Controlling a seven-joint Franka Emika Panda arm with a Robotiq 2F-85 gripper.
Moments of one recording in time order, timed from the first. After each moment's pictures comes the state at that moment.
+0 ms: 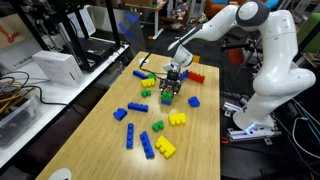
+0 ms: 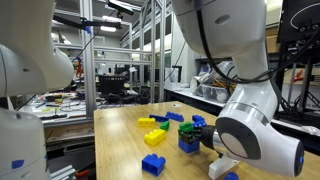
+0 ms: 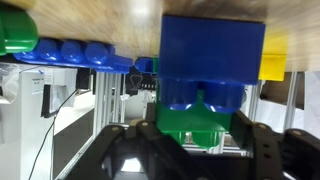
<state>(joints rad) -1.15 0.79 0.65 -2.03 0.71 1.88 -2.60</state>
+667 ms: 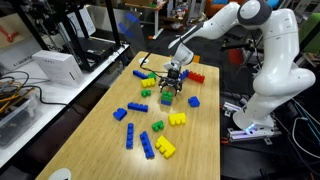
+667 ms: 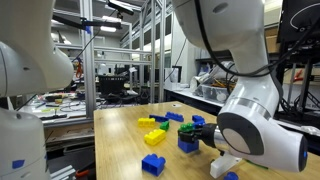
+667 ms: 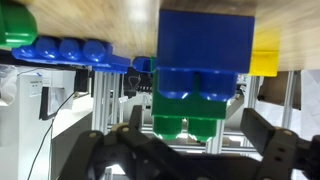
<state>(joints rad) -1.14 0.75 0.63 -2.04 0.72 1.86 -2.59</state>
